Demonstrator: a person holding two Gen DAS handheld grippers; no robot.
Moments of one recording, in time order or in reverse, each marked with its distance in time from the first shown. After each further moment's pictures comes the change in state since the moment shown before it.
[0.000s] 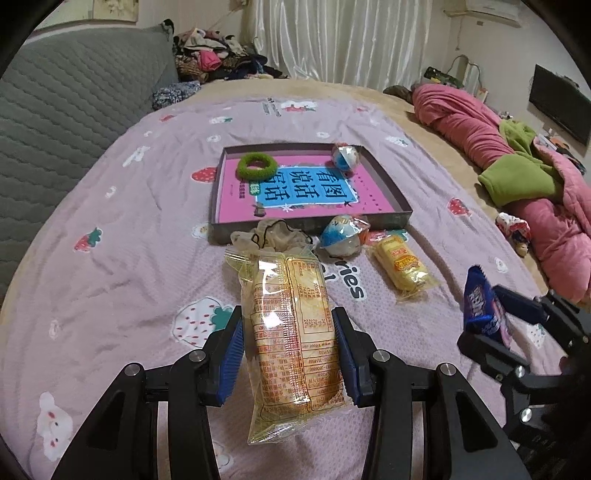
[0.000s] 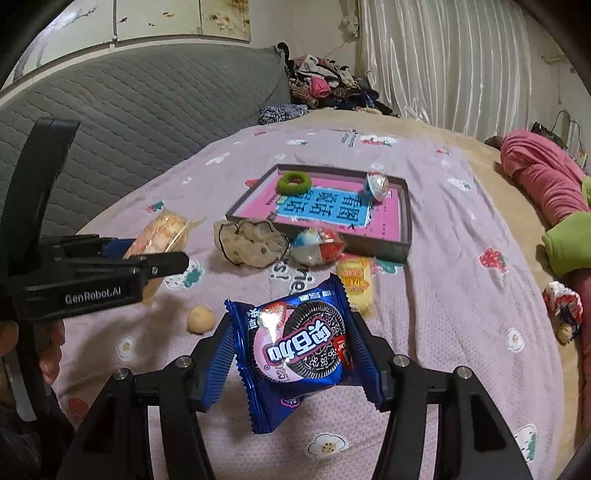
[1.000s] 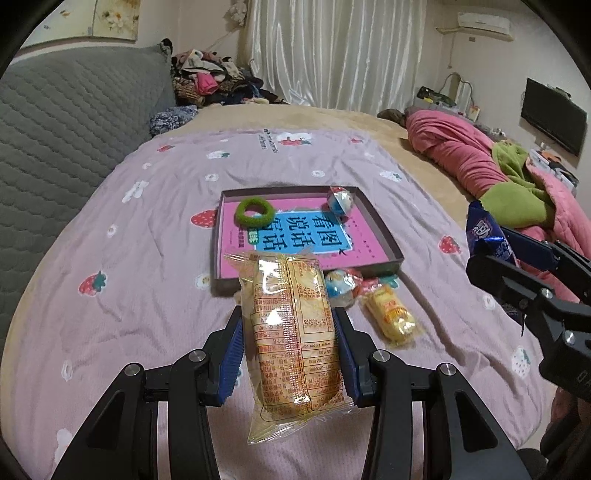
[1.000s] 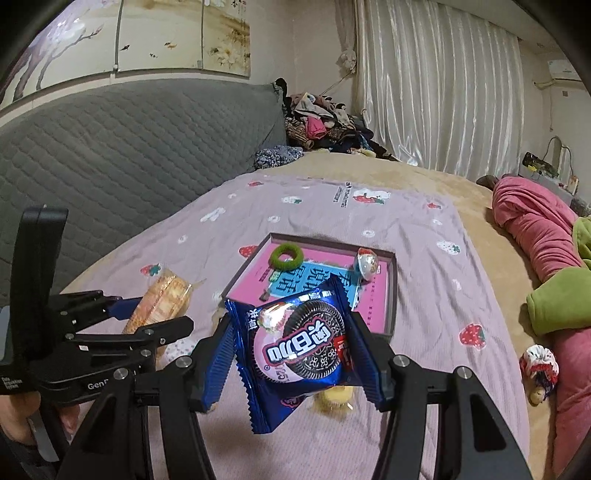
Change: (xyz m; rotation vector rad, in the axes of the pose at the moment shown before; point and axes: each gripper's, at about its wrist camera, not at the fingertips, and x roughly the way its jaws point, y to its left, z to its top) left arm -0.018 0.006 0.051 0.002 -0.082 -0.027; right arm -0.023 -0.003 0.089 -0.016 -0.135 -0.030
